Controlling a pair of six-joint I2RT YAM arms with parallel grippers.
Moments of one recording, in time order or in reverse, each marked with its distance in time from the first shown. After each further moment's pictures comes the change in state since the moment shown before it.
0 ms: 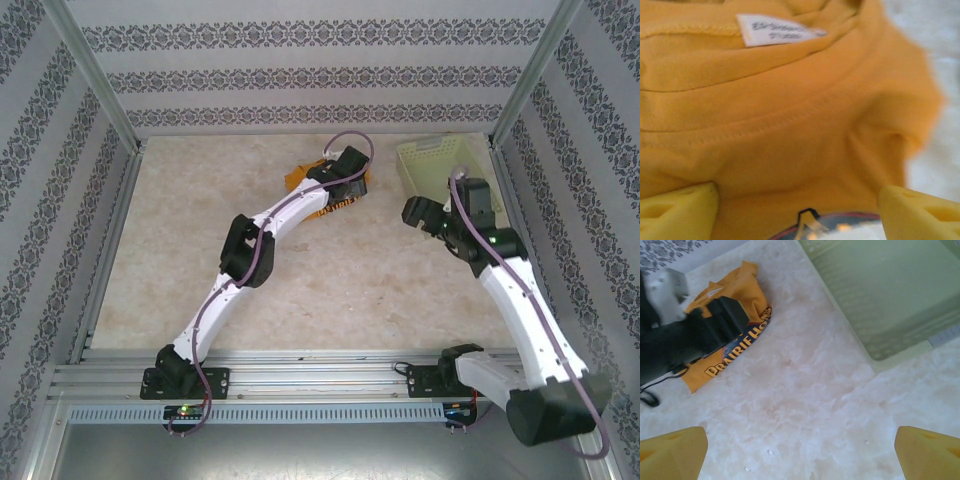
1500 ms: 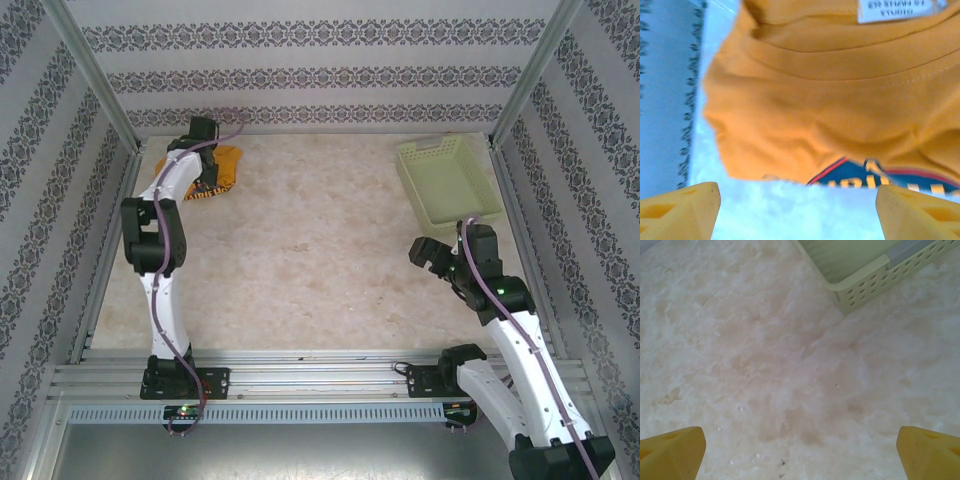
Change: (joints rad) left arm 0.618 -0.535 -0.663 0.017 -0.178 0.761; right arm -0.014 -0.268 -0.256 -0.066 0.020 0.036
